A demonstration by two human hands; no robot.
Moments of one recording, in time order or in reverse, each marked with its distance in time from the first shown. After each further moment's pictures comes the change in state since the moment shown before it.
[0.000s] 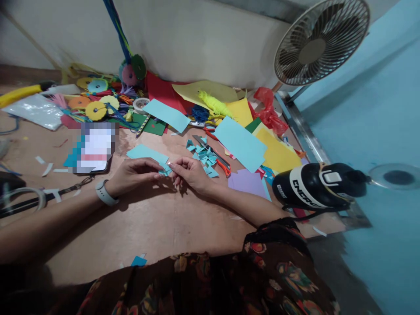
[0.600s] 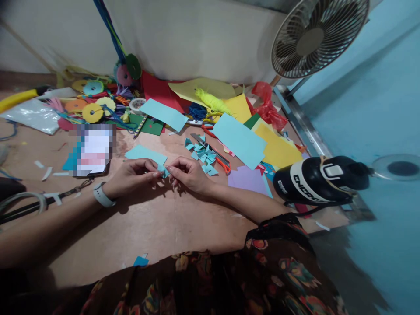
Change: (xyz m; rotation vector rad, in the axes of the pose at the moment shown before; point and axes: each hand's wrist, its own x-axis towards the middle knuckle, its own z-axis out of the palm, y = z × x) left_hand 0.000 0.008 0.004 -0.117 -0.063 -0.136; right_hand -0.008 0.002 0.001 -0.091 -0.022 -0.113
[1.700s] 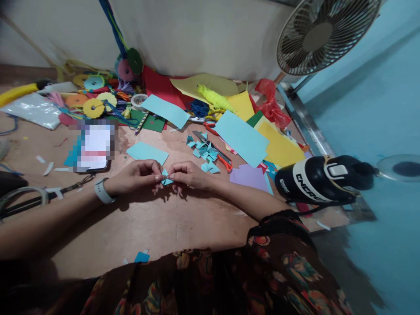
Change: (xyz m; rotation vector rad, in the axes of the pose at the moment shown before) left_hand -0.001 0.005 0.001 -0.095 -0.232 -0.162; right_hand 0.007 -0.011 -0.010 -0.029 -0.381 0.207
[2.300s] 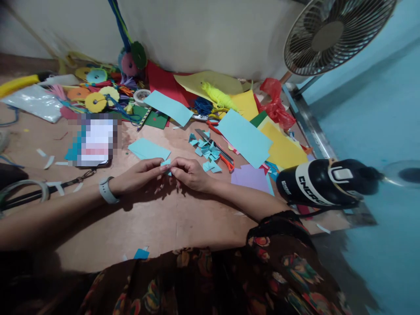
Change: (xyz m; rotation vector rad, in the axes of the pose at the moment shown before) left_hand 0.003 -0.005 0.011 0.062 0.064 -0.042; right_hand 0.000 0.012 0.006 -0.186 0.197 -0.240
